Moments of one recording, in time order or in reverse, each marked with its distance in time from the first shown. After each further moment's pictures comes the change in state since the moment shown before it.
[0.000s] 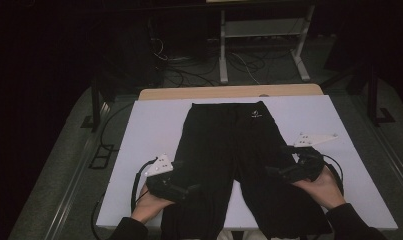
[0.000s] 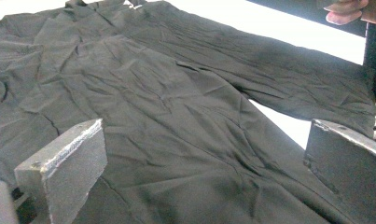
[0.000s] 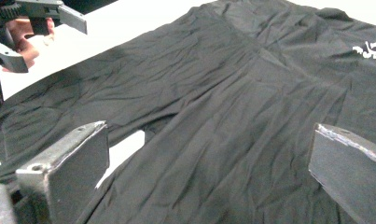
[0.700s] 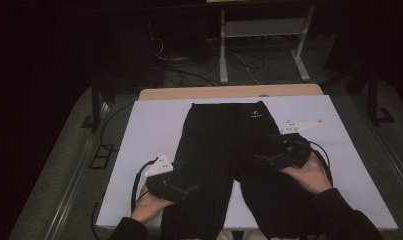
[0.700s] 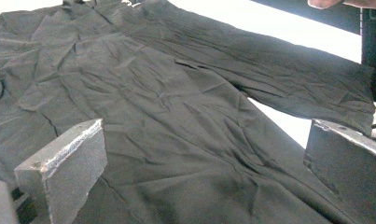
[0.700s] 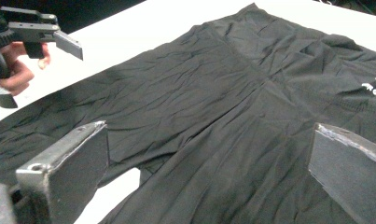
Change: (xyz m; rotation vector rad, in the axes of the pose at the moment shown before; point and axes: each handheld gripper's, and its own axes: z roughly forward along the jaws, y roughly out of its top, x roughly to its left) left arm 0.000 -0.001 0.000 0.006 -0.007 0.000; right arm -0.003 0.035 0.024 0.001 0.012 -0.021
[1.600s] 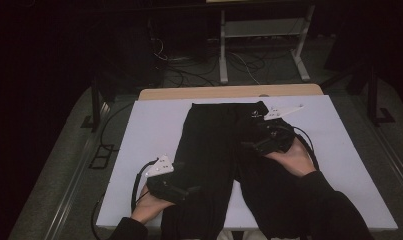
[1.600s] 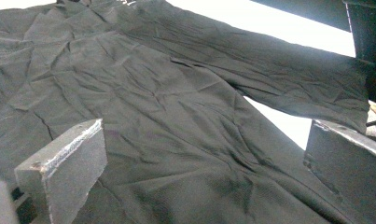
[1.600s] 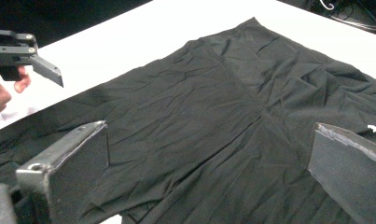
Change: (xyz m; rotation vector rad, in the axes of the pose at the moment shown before) left arm -0.001 -0.001 0.000 0.003 -0.014 0.000; right arm -0.008 0.038 0.032 0.027 -0.004 -0.028
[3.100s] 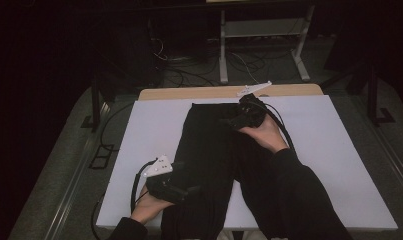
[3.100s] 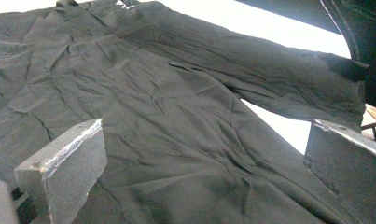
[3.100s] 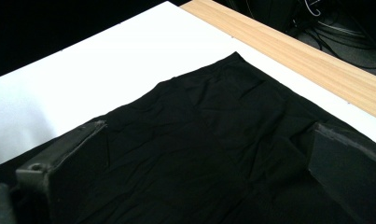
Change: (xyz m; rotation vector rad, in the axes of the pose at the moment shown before) left arm 0.000 0.000 -0.002 -0.012 -0.009 -0.002; right arm -0.021 0.064 0.068 0.015 -0.052 0.000
